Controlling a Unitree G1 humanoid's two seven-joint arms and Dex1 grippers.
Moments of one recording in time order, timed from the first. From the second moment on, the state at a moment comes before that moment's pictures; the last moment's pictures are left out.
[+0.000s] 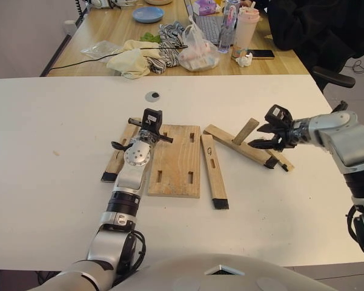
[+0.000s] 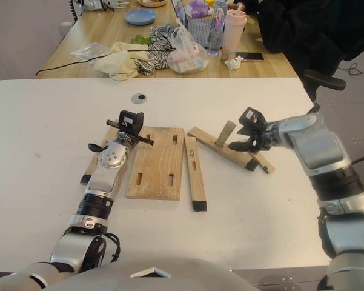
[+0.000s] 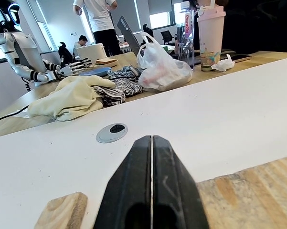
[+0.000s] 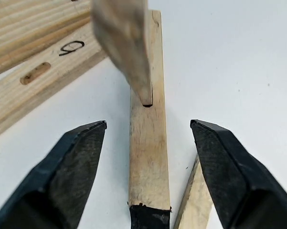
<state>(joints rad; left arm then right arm) -0.35 0.11 -0.05 0.35 0.06 0.04 -0.11 -0.50 -0.84 0.28 0.05 0.19 0.82 0.97</state>
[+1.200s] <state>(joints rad) -0.24 0.02 0.26 -0.13 -1.10 0.53 -0.55 -0.63 -0.60 -0.10 -0.12 0.80 1.14 1.00</state>
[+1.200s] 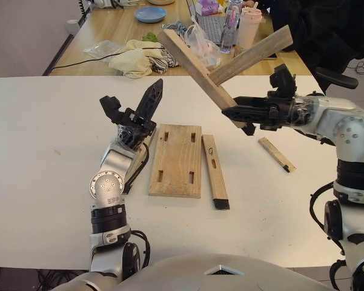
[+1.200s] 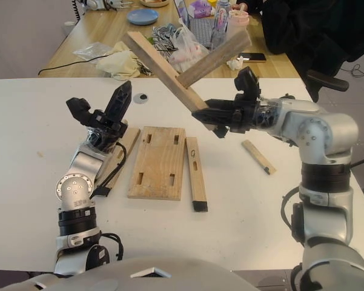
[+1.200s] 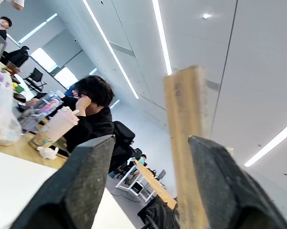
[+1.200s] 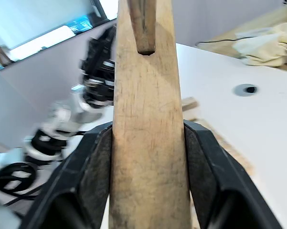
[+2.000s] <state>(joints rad) -0.27 0.11 0.21 -0.25 -1.38 0.70 -0.63 -0.56 -0.62 -0.07 -0.26 1.01 1.27 1.00</state>
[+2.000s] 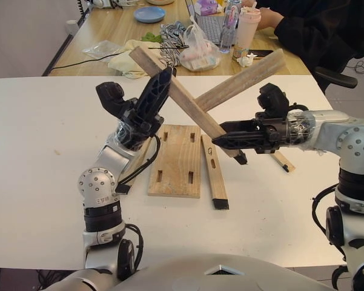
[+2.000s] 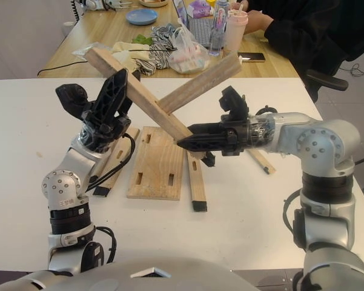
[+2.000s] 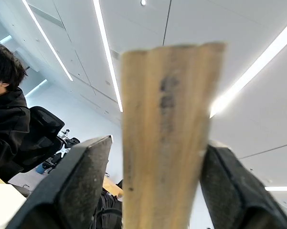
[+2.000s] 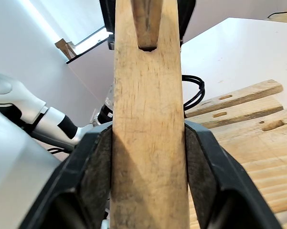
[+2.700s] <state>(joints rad) -0.35 0.57 0.39 -0.03 -1.30 0.80 -0.81 -0.32 -0.55 -0.09 -0.23 0.92 1.06 0.78</state>
